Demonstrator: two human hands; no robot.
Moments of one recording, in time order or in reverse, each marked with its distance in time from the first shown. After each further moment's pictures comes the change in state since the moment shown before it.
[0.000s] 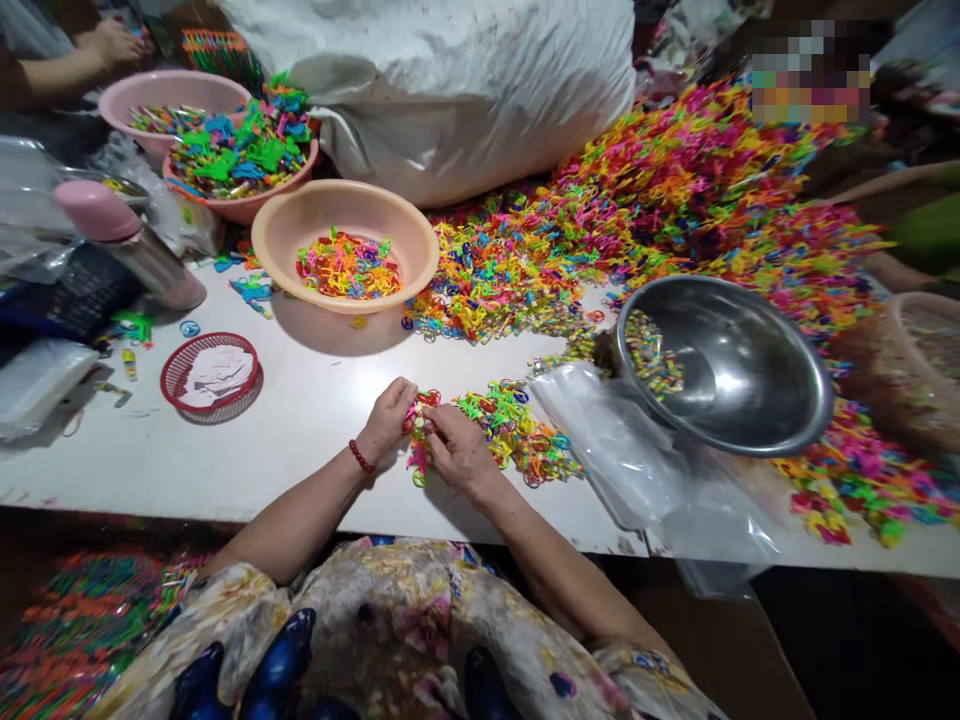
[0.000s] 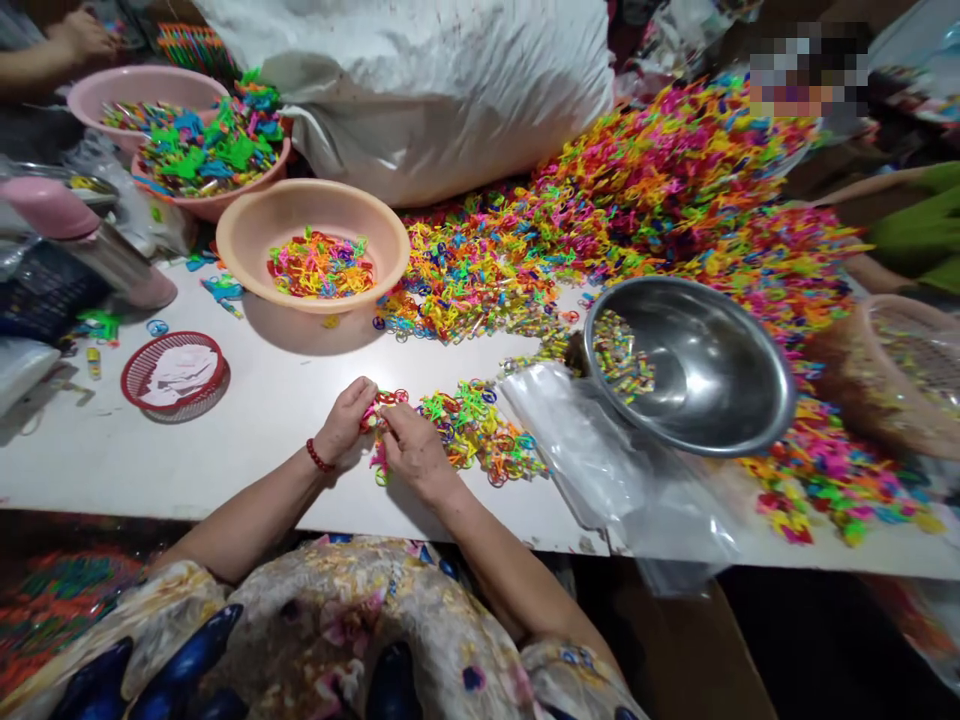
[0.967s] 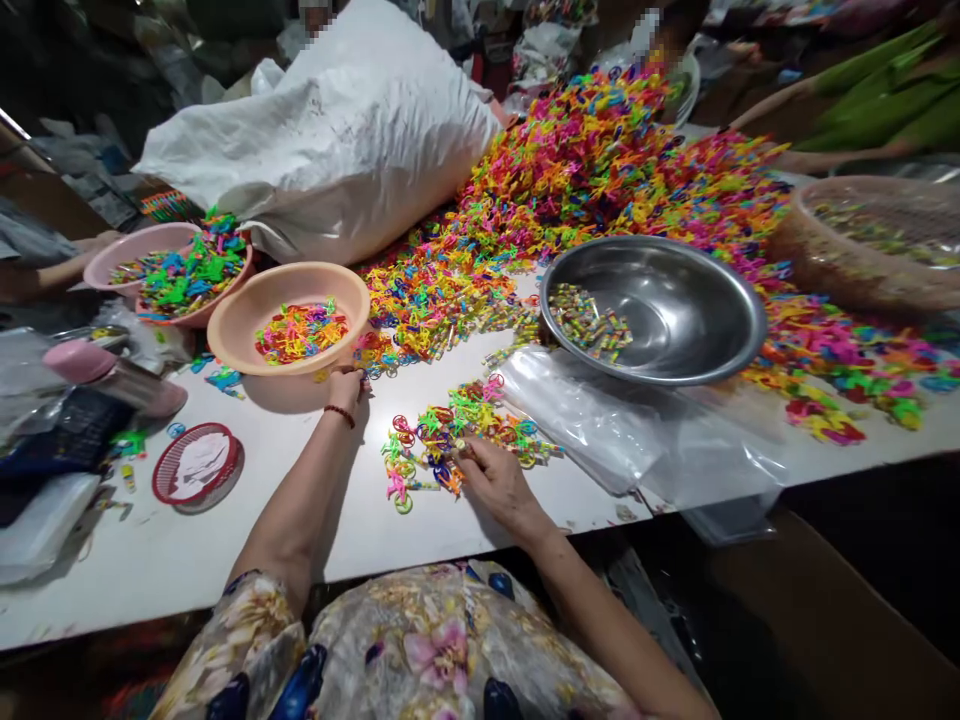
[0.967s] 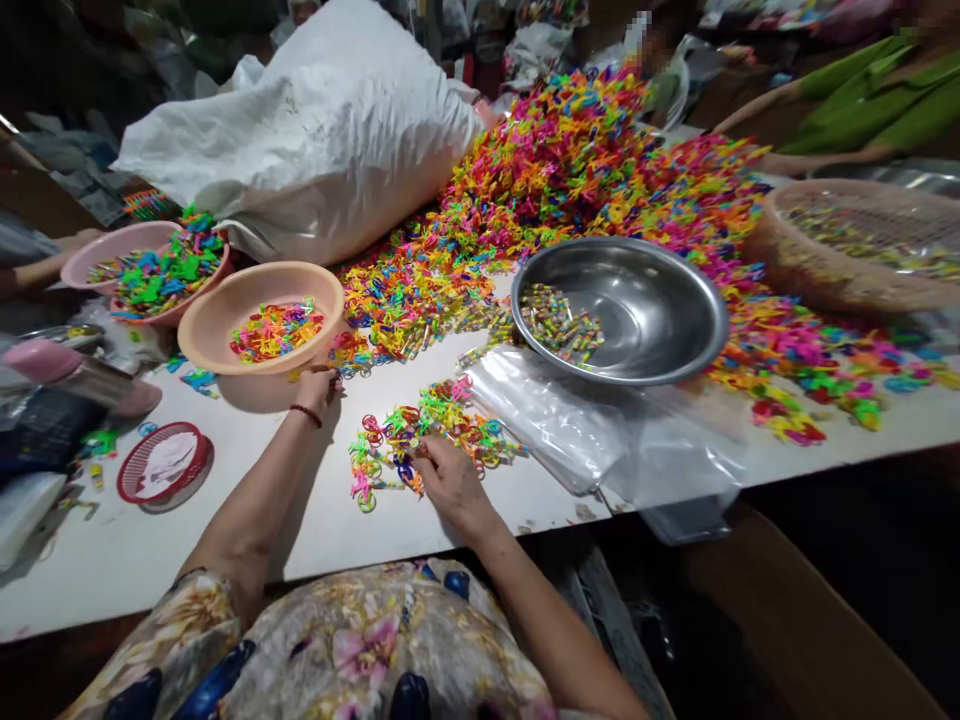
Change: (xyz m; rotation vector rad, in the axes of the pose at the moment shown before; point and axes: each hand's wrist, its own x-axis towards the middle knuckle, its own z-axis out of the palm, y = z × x) left_hand 0.140 0.019 0.001 0.093 0.292 -0.027; right_hand -0.074 0.013 -0.064 0.131 0.239 0.359
